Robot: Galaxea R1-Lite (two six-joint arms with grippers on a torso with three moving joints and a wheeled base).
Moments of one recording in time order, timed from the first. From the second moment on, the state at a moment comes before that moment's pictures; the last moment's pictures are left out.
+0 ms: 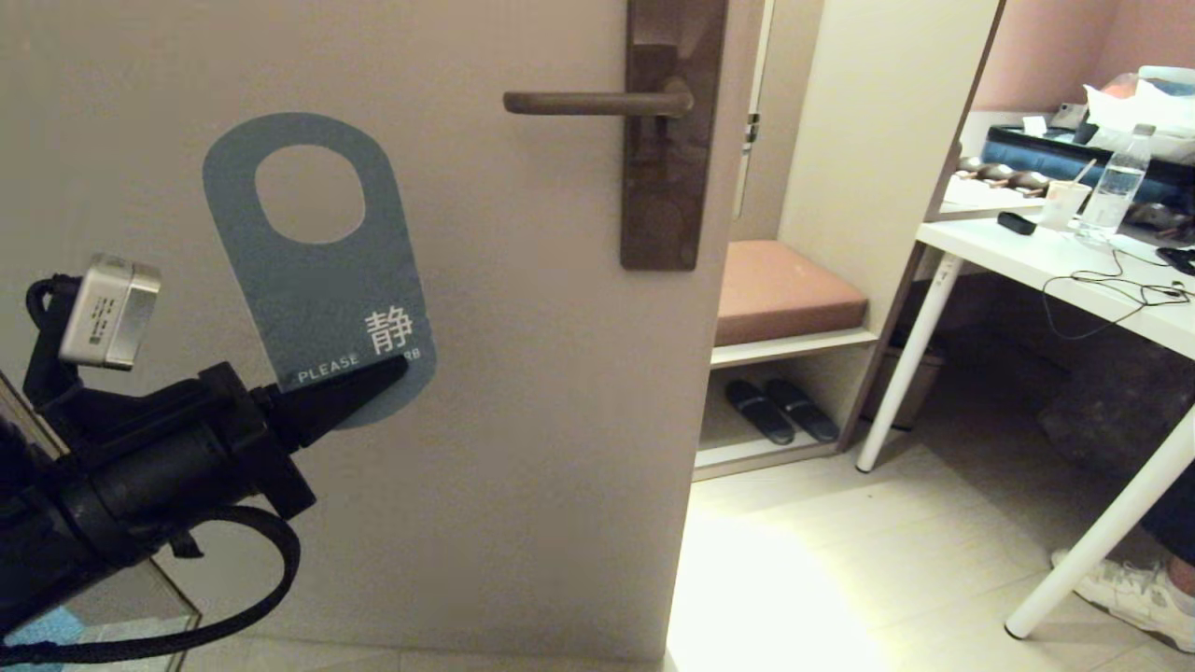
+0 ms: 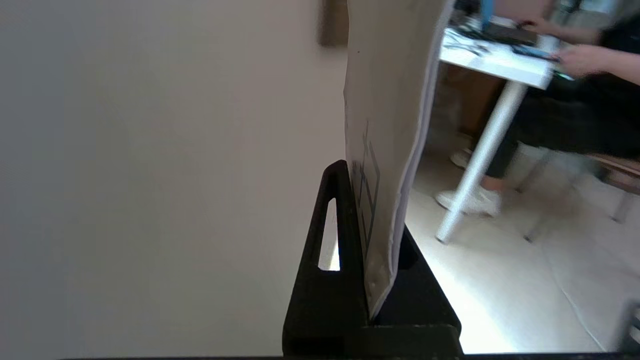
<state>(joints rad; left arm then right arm) -0.32 1.33 -0.39 -1.01 -0.43 -0.14 0.00 0.00 0.00 0.00 0.00 -0.03</state>
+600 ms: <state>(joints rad) -0.32 1.35 -0.48 -0.95 -0.32 -0.09 0.00 0.00 0.00 0.00 0.00 -0.03</state>
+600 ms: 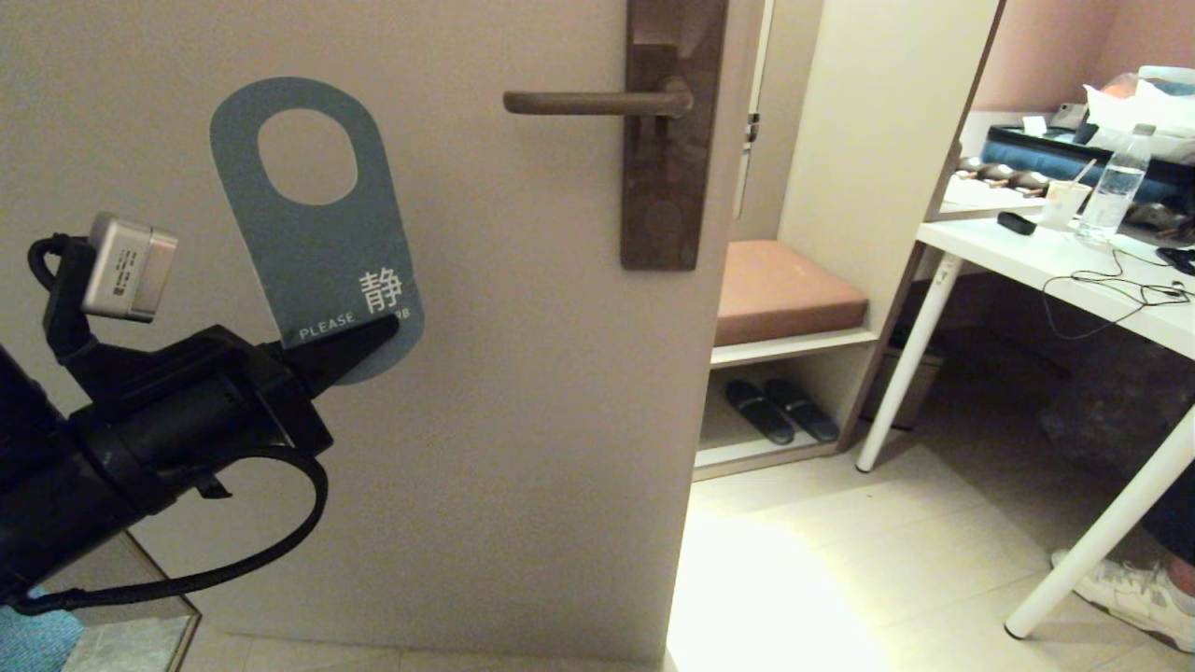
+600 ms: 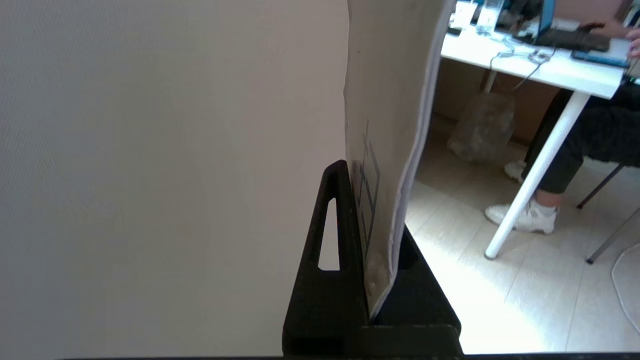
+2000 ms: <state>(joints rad) -0.33 1.37 -0.69 -0.72 -0.20 0.02 0.00 0.00 0.00 0.00 0.00 -0.03</state>
